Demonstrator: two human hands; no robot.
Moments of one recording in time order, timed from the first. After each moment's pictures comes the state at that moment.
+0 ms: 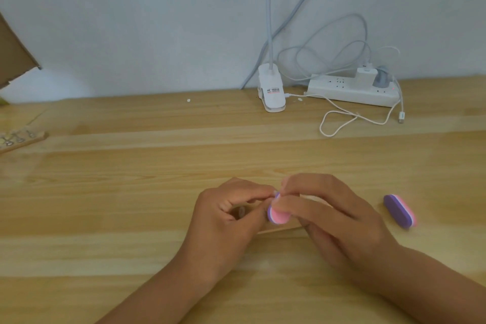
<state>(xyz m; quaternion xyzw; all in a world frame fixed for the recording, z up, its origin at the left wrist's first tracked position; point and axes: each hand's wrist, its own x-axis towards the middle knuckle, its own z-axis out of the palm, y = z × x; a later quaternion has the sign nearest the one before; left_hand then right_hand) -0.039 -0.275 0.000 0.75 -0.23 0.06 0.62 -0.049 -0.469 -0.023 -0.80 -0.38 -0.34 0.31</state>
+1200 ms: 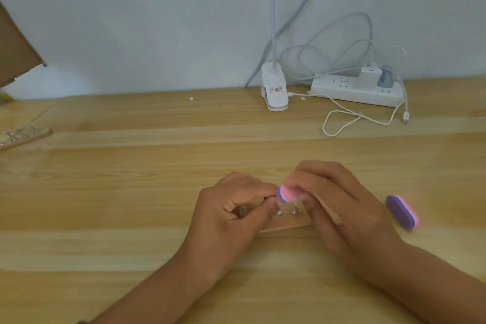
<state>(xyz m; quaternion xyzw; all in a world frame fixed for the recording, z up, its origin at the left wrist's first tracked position) -0.037 -0.274 -0.002 0.78 -0.27 0.12 0.55 -0.048 -0.469 -0.023 -0.82 -0.32 -0.34 0.32</state>
